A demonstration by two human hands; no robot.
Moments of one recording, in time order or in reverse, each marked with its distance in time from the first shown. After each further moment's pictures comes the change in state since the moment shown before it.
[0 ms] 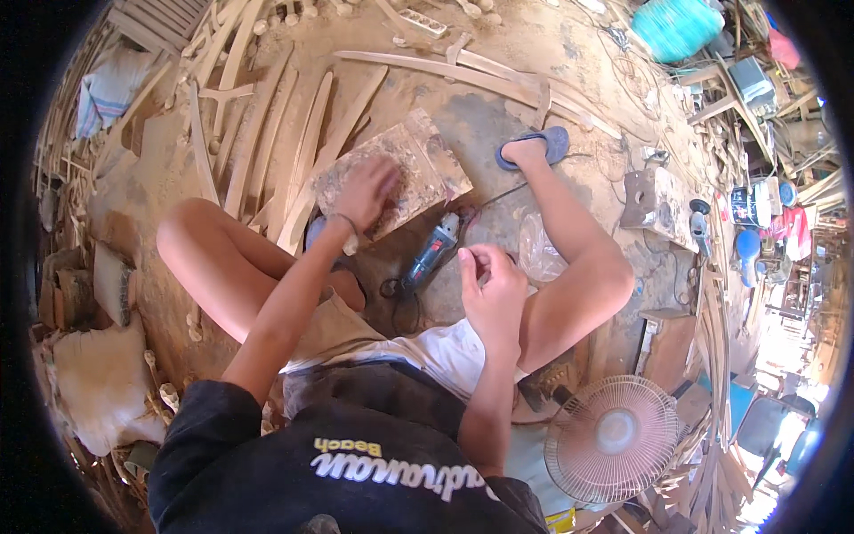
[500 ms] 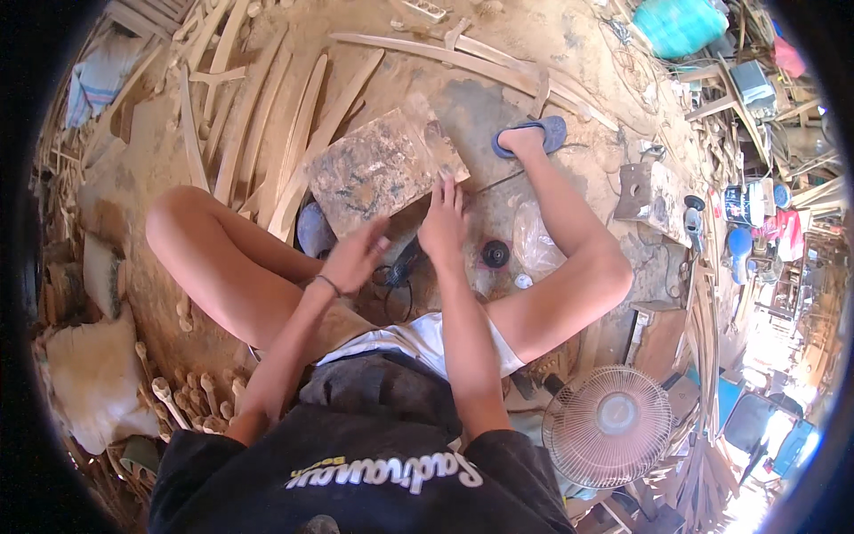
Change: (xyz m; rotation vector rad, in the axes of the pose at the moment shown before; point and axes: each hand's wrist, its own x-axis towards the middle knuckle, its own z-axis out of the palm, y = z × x) left_hand -0.108 0.086 -0.041 -0.502 -0.235 -0.367; right_hand 0.066 0.098 0.141 -0.818 -0.259 -0.182
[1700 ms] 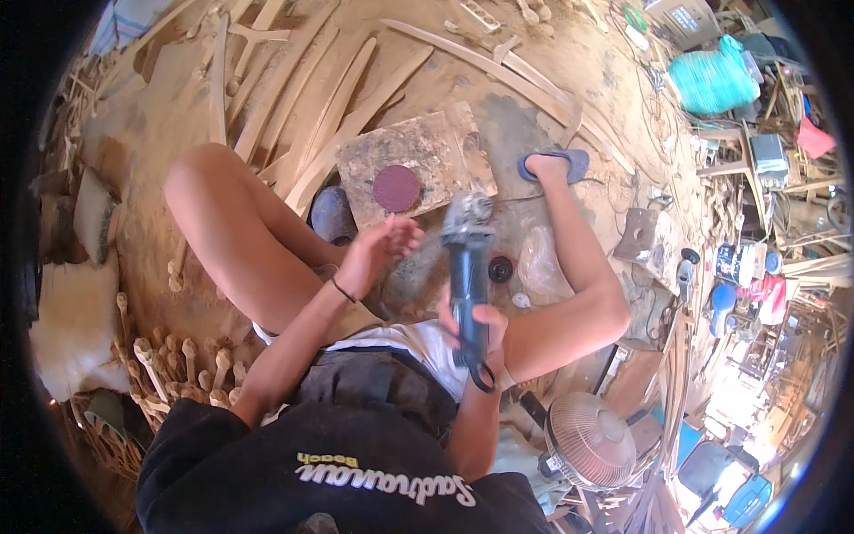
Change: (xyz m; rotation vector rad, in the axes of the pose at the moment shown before) left_hand -0.007 0.039 -0.020 -1.220 0.021 -0.344; right_hand -0.125 0.024 -0.099 2.216 -0.973 0.303
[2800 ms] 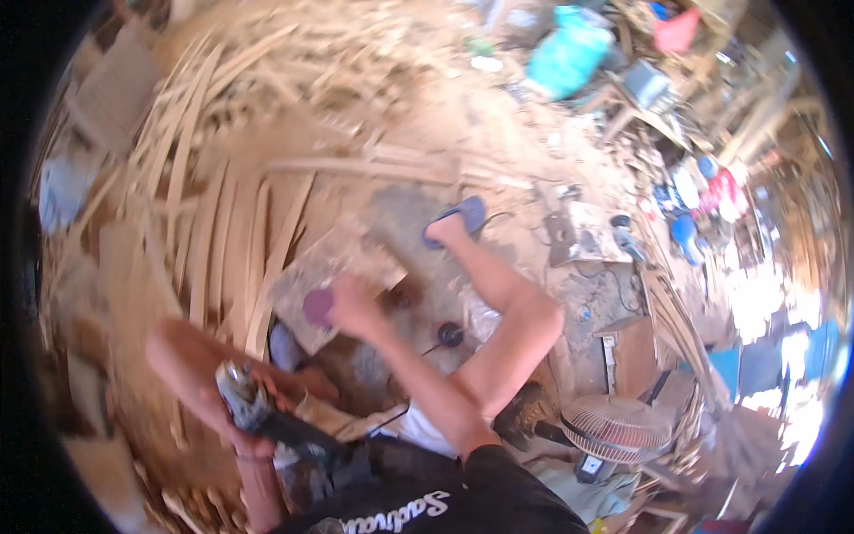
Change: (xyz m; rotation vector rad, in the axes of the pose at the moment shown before) left_hand -0.132 0.095 0.011 -0.283 0.096 0.259; right_hand 0.183 -0.066 0.027 -1.920 0.505 -0.282
